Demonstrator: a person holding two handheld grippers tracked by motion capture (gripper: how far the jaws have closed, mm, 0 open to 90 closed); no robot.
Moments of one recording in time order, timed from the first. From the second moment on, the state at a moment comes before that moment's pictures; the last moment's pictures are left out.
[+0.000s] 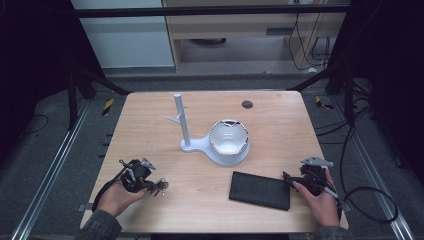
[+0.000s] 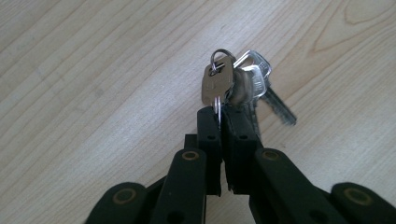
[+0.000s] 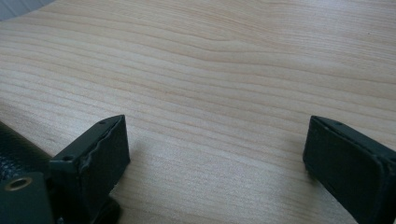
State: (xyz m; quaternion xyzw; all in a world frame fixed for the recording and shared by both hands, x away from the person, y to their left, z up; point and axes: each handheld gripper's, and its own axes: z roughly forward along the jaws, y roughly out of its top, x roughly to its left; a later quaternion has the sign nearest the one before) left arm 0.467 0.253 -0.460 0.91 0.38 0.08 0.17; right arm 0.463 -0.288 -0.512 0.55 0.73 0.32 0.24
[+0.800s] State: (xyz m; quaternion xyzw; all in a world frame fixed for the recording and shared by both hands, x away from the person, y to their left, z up) left arm 0.463 0.237 -0.377 0.92 0.33 0.09 0.18; right arm 0.463 -0.287 -0.512 0.55 0.73 0.32 0.24
